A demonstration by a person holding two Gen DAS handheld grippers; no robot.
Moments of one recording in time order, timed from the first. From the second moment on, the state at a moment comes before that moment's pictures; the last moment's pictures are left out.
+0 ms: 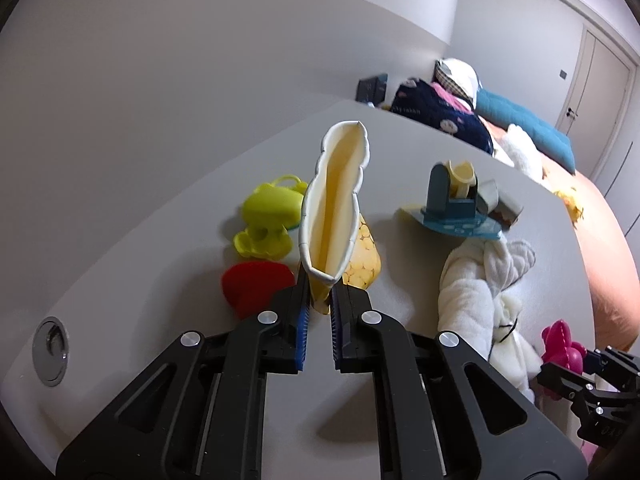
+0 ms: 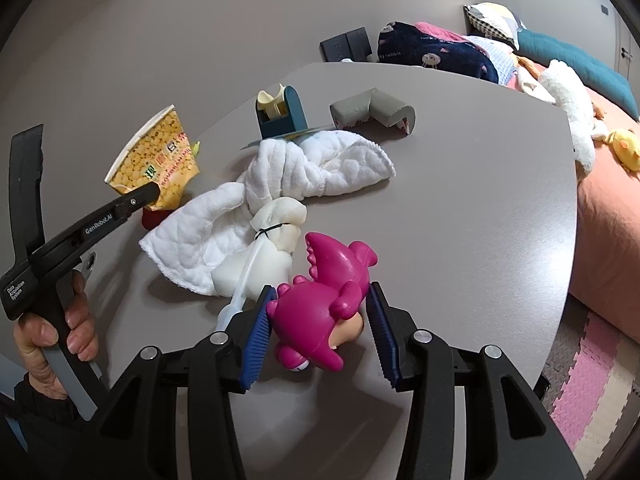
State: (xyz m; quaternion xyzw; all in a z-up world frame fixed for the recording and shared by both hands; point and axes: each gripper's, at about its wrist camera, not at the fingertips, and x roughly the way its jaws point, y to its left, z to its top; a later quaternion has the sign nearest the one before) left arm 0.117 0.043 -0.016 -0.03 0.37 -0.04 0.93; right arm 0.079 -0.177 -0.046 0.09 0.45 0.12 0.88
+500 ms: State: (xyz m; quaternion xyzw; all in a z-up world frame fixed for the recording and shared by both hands) left arm 0.081 0.036 0.010 -0.03 0.36 -0.03 0.93; right arm 0.060 -0.190 -0.025 0.09 0.44 0.13 0.89
